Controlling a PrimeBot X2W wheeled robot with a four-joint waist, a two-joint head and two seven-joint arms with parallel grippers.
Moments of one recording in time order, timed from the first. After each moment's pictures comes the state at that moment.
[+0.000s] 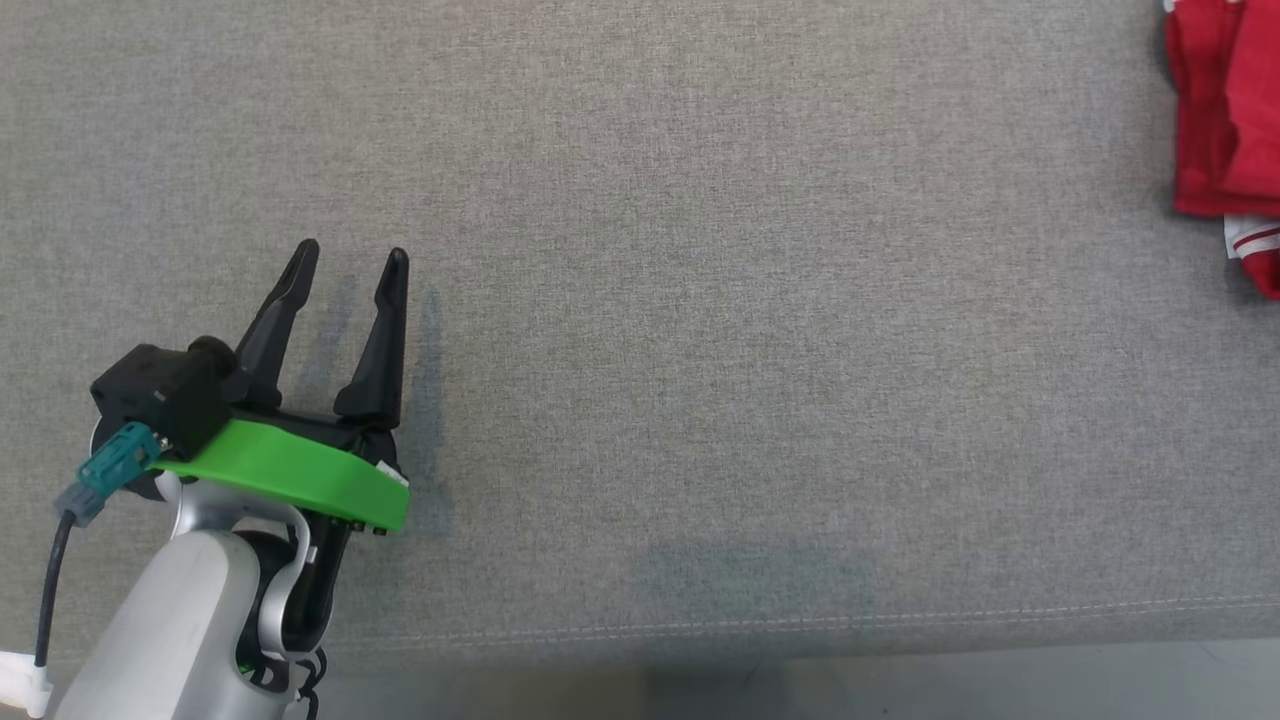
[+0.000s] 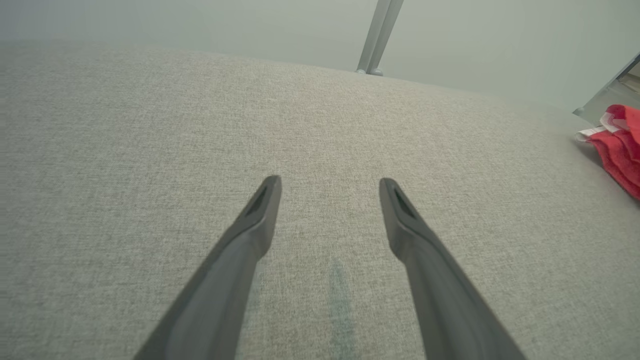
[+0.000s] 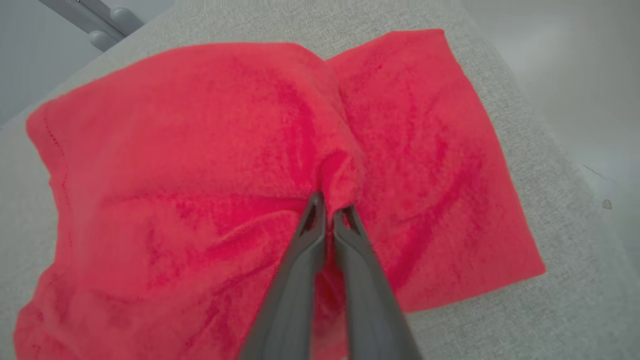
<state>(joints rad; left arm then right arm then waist) -0.30 0.29 -0.40 -0.08 -0.65 0.12 -0.13 -0.59 -0.98 0.40 0.48 1.33 -0.09 0.37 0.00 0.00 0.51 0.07</state>
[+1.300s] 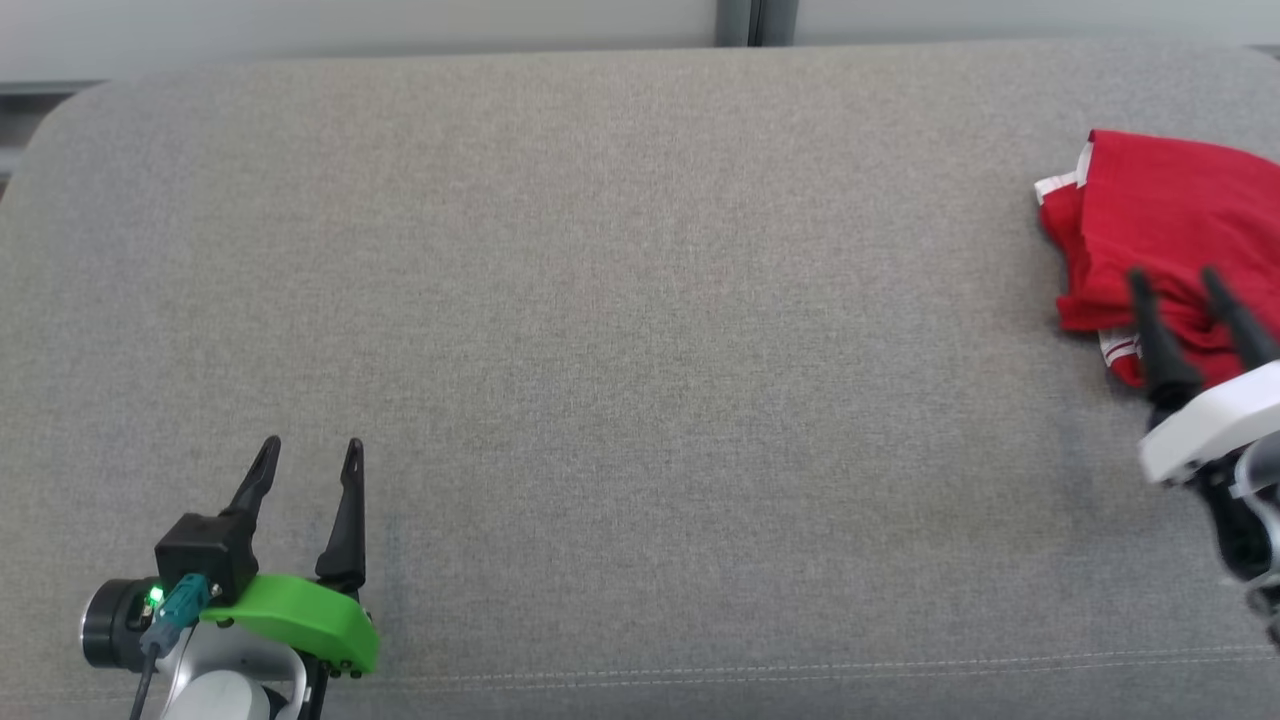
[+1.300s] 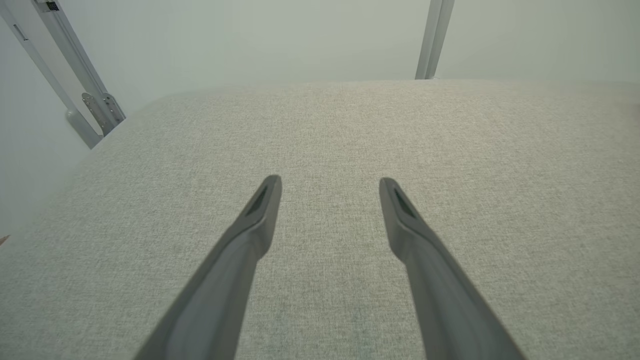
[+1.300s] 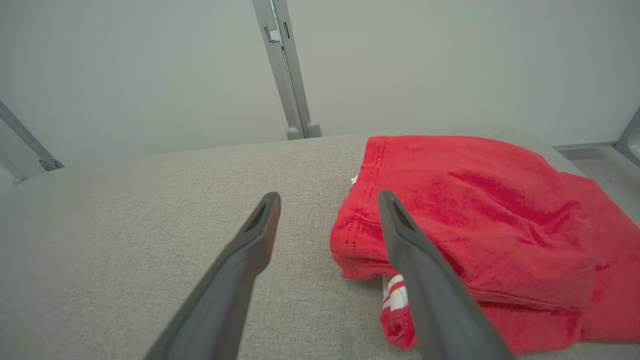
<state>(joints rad) -0.11 0.25 -0.33 0.19 -0.43 0.12 -0.23 -0.33 -0.66 0.54 0.31 0.91 -0.11 -0.27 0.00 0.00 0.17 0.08</state>
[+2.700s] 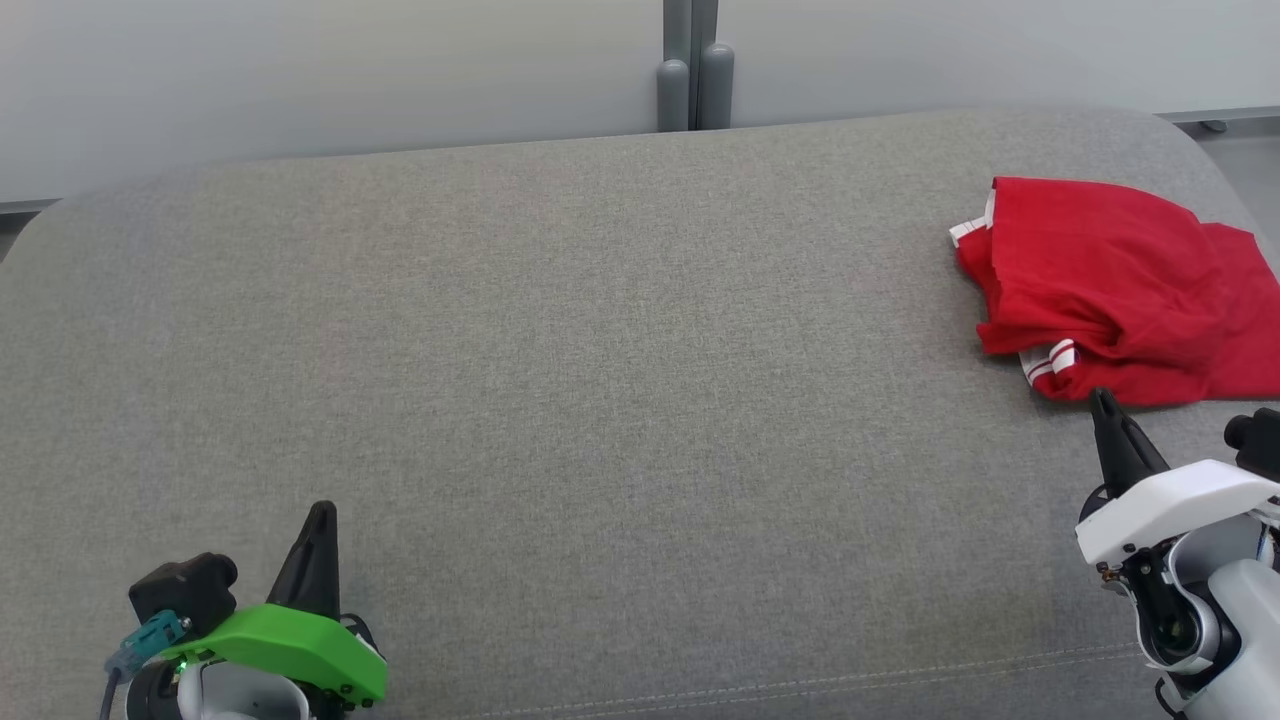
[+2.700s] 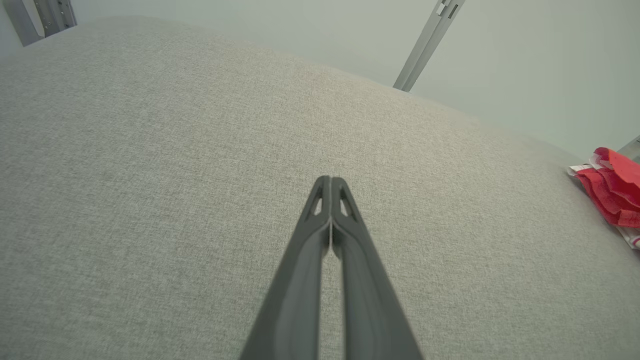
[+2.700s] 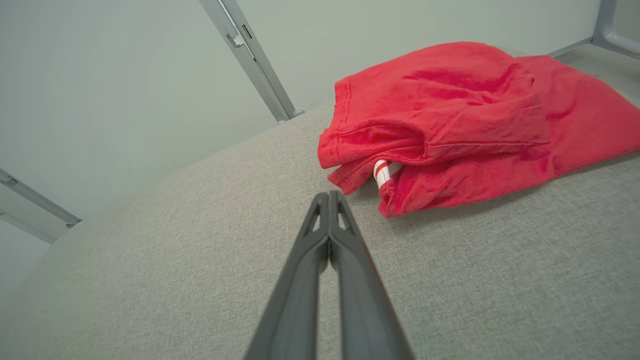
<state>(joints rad) -0.04 0.17 -0.27 0.25 -0.68 0.07 -0.18 -0.14 -0.41 0.37 0.33 0.89 -0.08 -0.20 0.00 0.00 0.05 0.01</state>
